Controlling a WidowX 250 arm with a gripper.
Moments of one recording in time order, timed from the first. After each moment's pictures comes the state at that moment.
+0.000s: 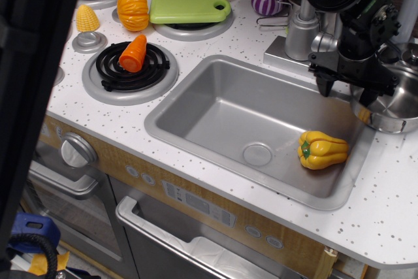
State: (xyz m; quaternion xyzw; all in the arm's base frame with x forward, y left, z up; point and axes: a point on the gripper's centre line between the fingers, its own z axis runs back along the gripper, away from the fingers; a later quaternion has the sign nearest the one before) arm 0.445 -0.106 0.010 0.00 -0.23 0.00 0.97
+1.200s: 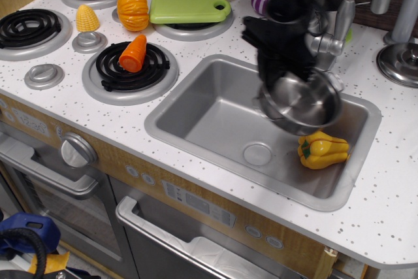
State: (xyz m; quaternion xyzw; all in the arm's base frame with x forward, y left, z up) arm 0.386 -0.012 0.041 0.06 -0.13 -0.17 0.98
